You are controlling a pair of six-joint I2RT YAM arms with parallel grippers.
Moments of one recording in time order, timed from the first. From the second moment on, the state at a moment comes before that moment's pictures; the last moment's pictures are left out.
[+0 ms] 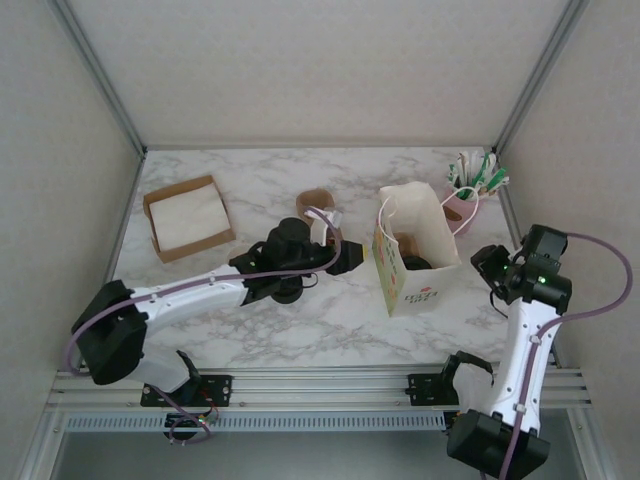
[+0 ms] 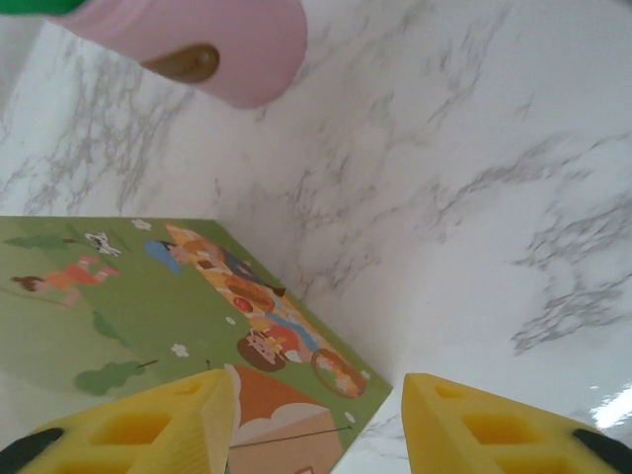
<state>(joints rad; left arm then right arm) -0.86 1.46 0.92 0.22 0.25 -0.73 -0.41 0.86 0.95 -1.06 -0.27 0.50</state>
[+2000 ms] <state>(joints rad) -0.82 1.66 0.89 0.42 0.33 -0.85 -0.09 1.25 0.69 -0.43 -0.53 0.77</state>
